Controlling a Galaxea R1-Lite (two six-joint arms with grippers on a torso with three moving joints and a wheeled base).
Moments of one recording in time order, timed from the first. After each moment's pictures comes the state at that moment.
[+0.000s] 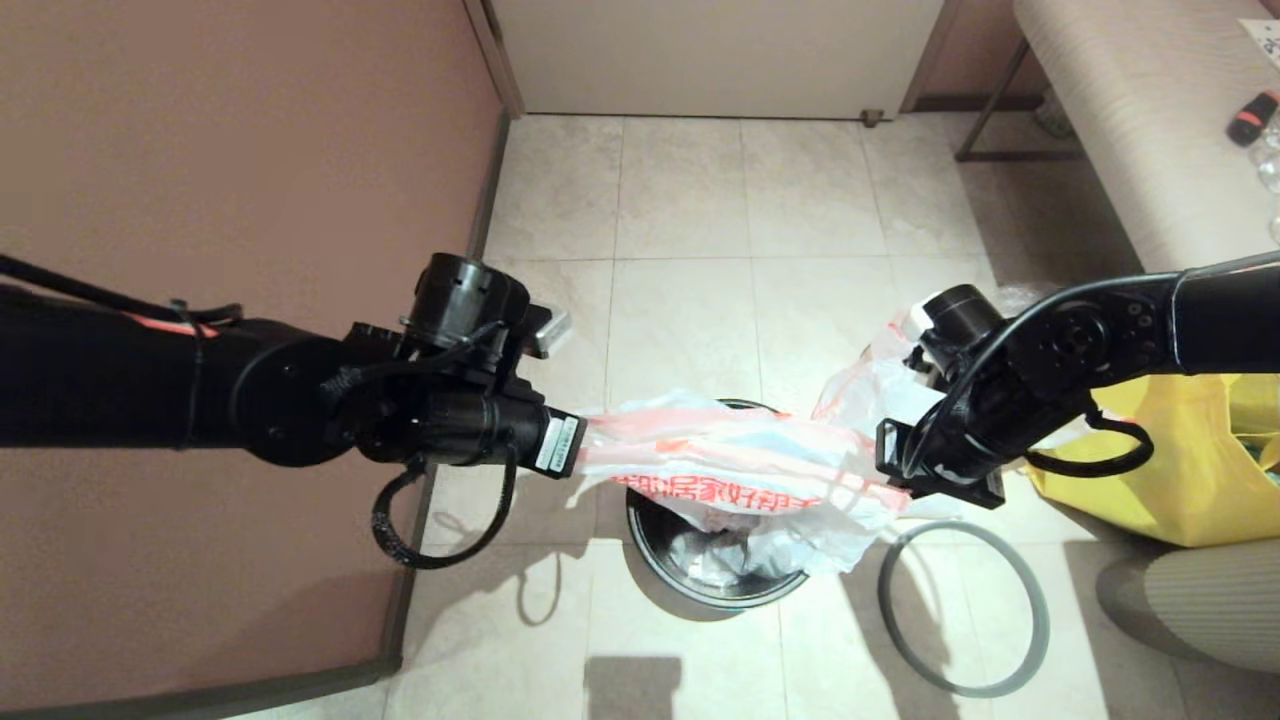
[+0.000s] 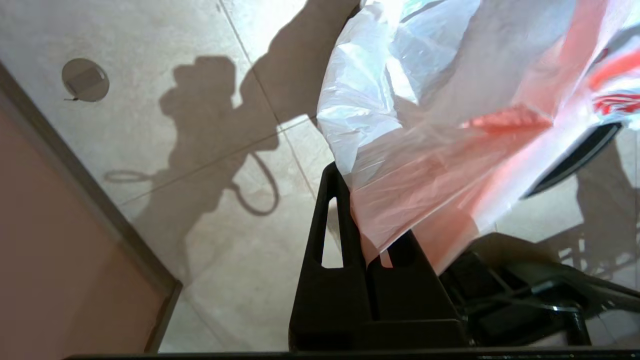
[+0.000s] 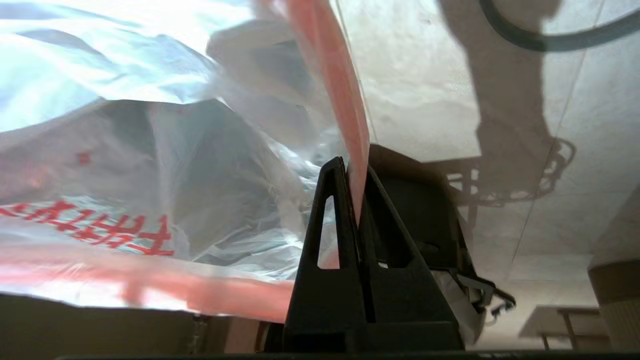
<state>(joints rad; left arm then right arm) -0.51 1.81 -1.21 0.09 0.14 0.05 0.34 2.02 -1.56 0.63 0.06 0.61</state>
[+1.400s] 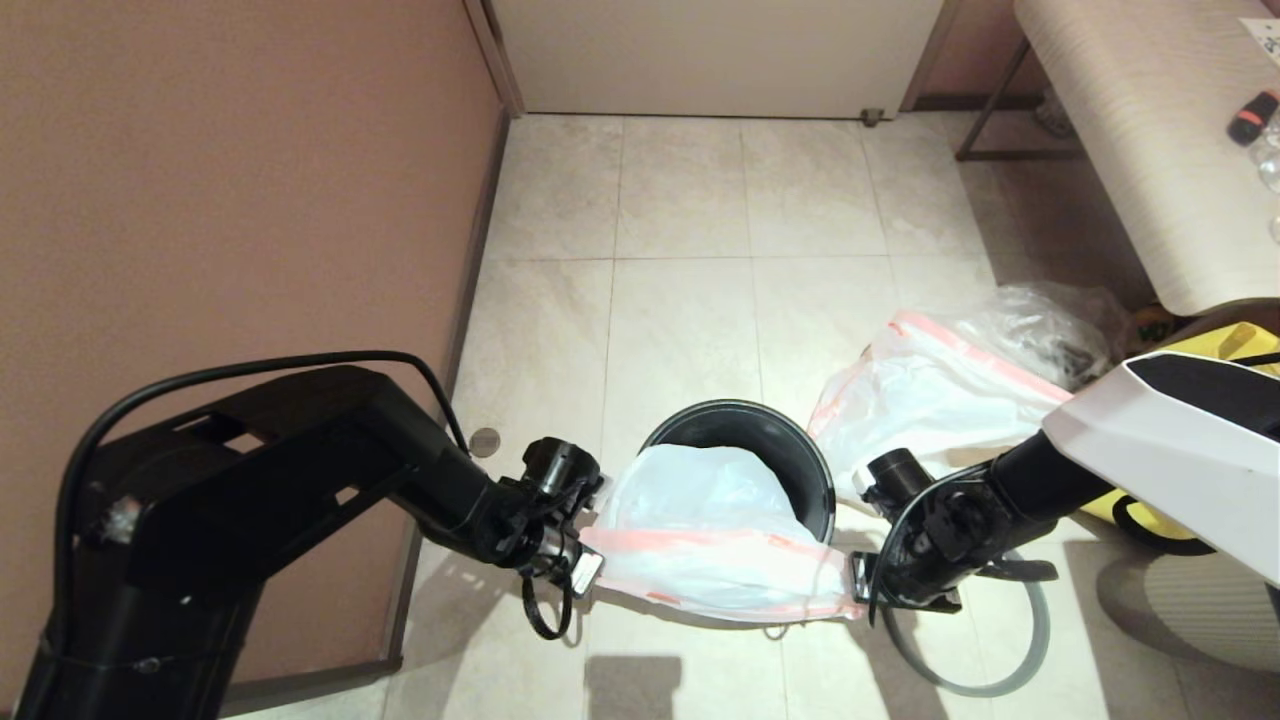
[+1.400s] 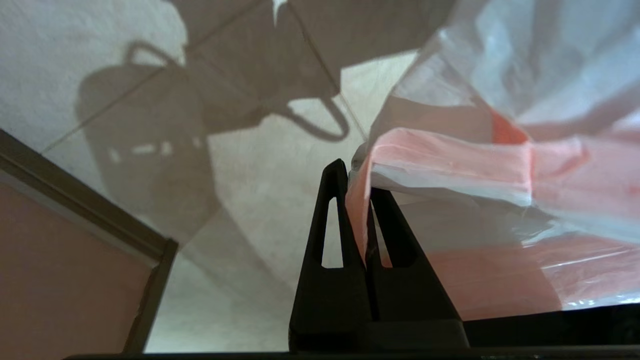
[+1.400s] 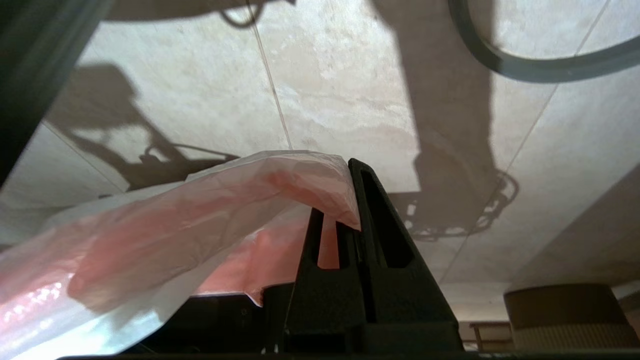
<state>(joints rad) -0.43 2.33 -1.17 -0.14 0.17 0.18 0.35 2.30 -1.18 0.08 -0.07 0.44</state>
